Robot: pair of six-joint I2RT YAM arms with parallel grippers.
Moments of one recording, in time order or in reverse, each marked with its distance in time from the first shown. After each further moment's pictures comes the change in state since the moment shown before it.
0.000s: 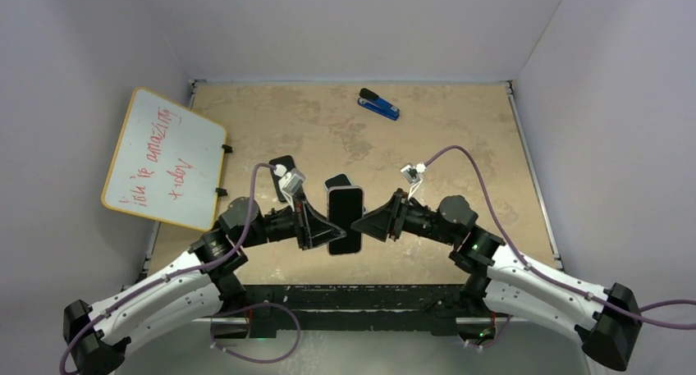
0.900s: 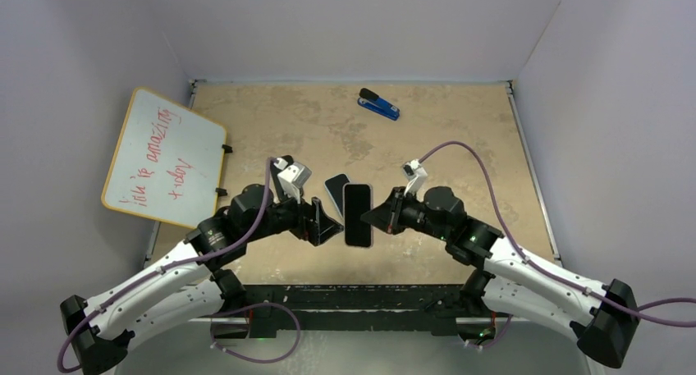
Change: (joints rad) left arm 0.005 0.079 0.151 -0.364 -0.245 0.196; right arm -0.022 0.084 0.058 -0.244 0.157 -0.087
